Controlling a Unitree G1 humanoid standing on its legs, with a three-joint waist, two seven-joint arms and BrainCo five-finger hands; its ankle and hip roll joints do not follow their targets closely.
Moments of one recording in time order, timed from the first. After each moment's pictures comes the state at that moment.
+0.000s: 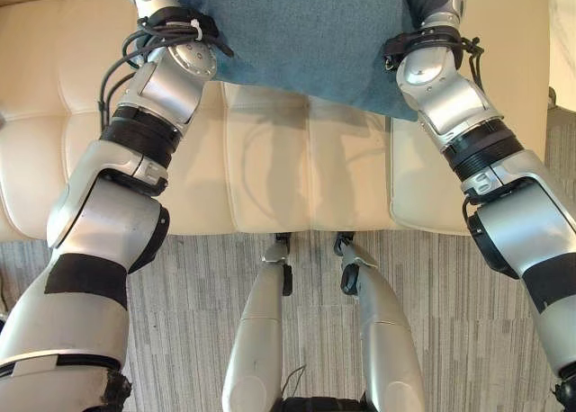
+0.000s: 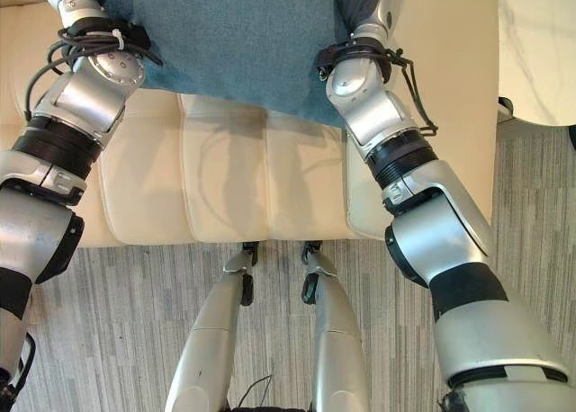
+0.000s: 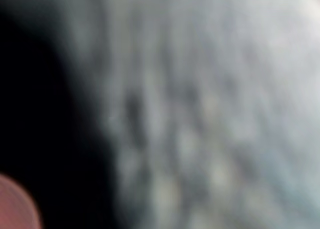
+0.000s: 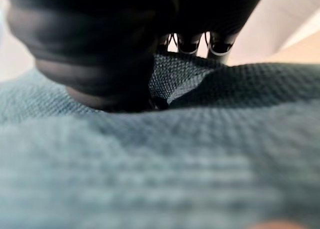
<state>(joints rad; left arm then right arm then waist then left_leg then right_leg) -1.56 0.65 -0.64 0.91 0.00 0.14 0.83 -1.55 -0.45 0.63 0.86 0.13 0.07 -0.72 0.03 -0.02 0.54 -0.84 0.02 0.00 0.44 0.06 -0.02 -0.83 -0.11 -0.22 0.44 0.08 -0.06</state>
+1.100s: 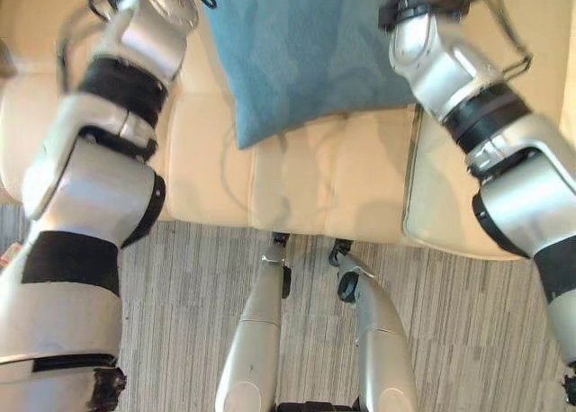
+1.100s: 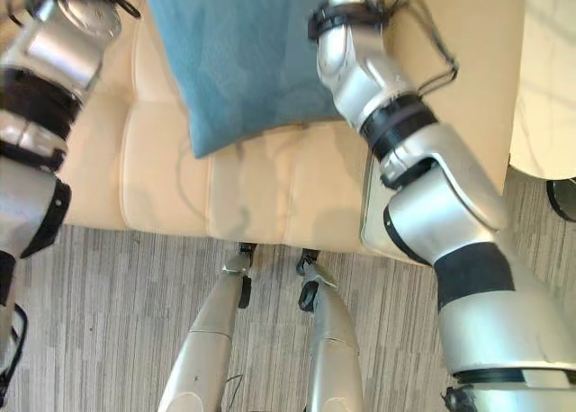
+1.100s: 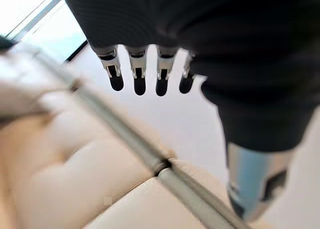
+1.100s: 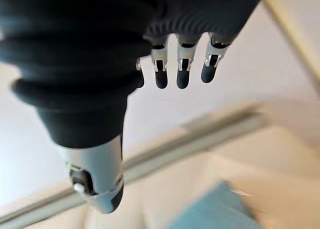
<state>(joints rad) -1.44 0.61 -0.44 0.88 -0.17 0.05 0.77 -1.45 -0.42 0.60 0.84 -0.14 0.07 -0.78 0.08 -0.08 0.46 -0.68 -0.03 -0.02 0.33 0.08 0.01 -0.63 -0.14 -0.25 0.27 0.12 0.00</state>
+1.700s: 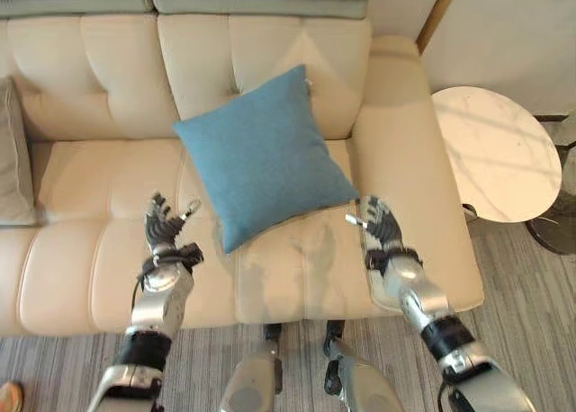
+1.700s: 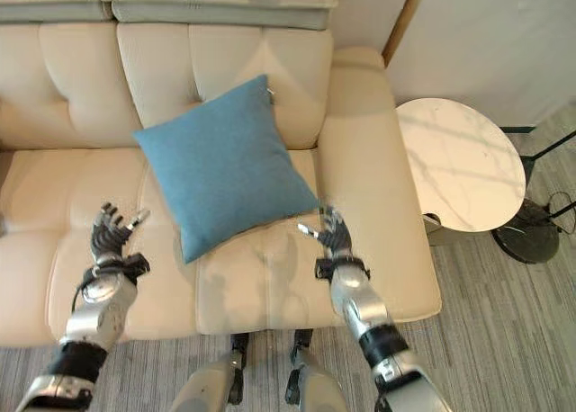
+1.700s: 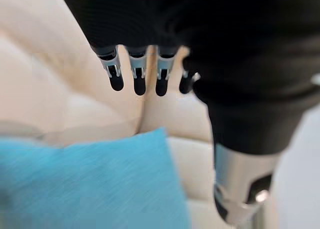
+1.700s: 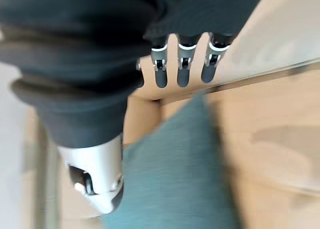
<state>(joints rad) -0.09 0.34 0.01 0.37 -0.52 -0.07 0.39 -0.22 -0.22 0.27 0.44 0.40 0.04 -0.25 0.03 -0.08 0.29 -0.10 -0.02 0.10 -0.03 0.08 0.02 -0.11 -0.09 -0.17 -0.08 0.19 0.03</state>
